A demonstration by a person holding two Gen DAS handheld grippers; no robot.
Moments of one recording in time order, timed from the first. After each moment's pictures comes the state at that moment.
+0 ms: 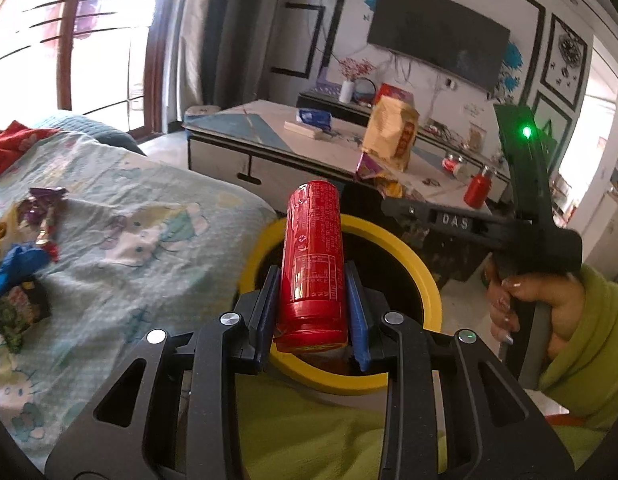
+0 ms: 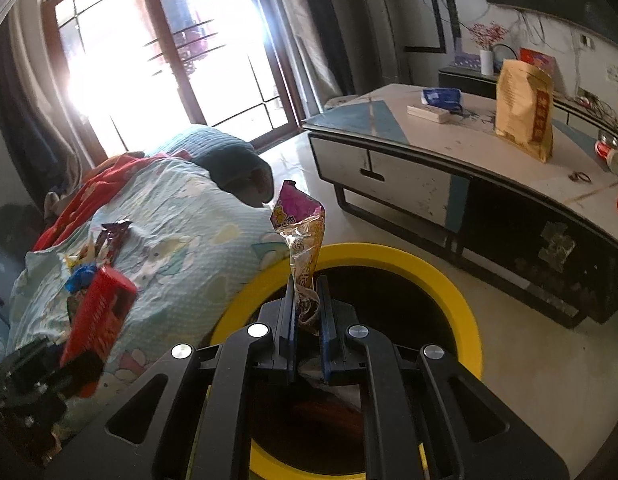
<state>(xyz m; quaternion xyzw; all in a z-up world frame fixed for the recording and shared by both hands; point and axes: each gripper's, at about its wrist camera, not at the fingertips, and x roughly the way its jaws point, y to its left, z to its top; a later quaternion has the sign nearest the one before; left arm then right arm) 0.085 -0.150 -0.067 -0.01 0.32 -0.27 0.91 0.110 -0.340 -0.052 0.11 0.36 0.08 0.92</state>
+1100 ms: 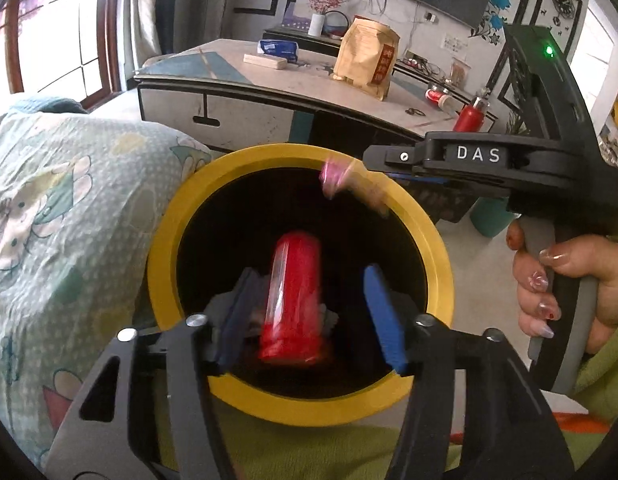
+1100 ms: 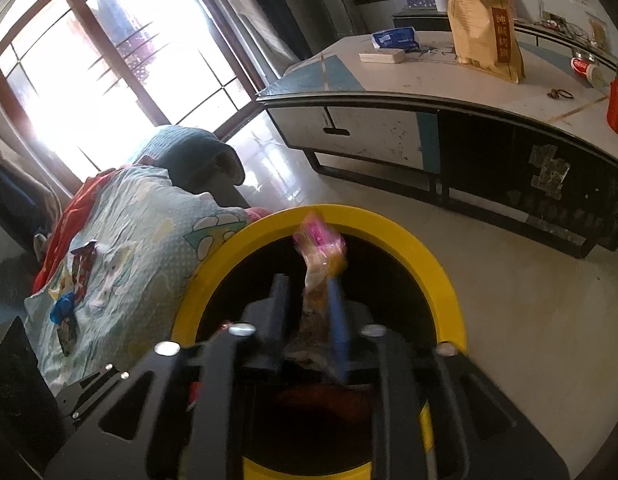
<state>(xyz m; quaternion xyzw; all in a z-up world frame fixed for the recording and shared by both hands) 0.139 -0.223 -0.122 0.03 0.42 -0.31 0.85 0.134 -0.387 -0.094 0.20 0.42 0.04 0.89</state>
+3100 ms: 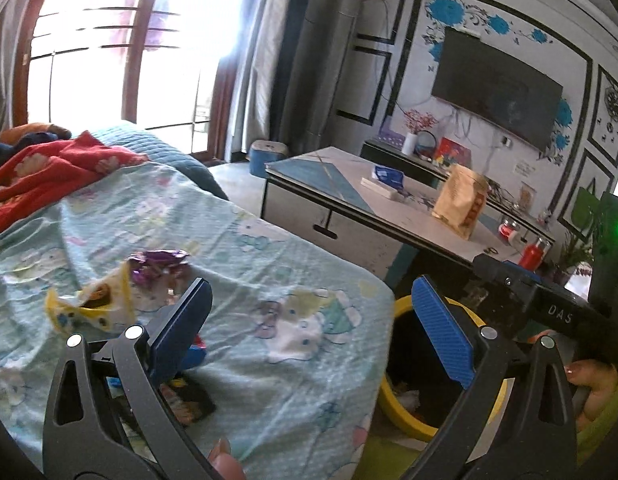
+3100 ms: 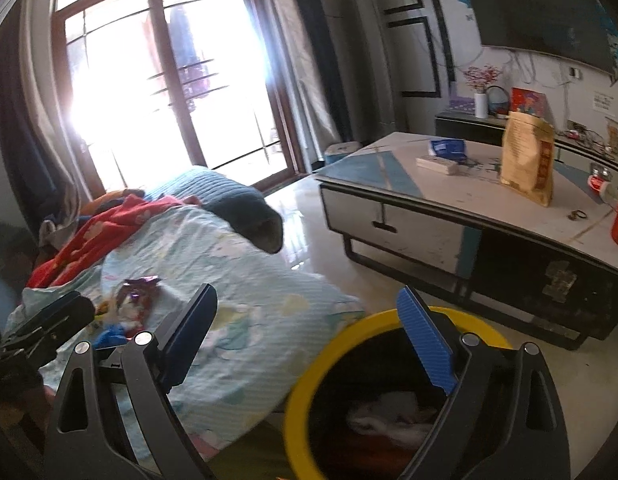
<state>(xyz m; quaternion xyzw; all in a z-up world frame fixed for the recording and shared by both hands) 0.143 -0.018 -0.010 -0.07 0.27 -0.16 0.95 0.125 -0.237 0.007 0.10 0.28 0.07 0.95</state>
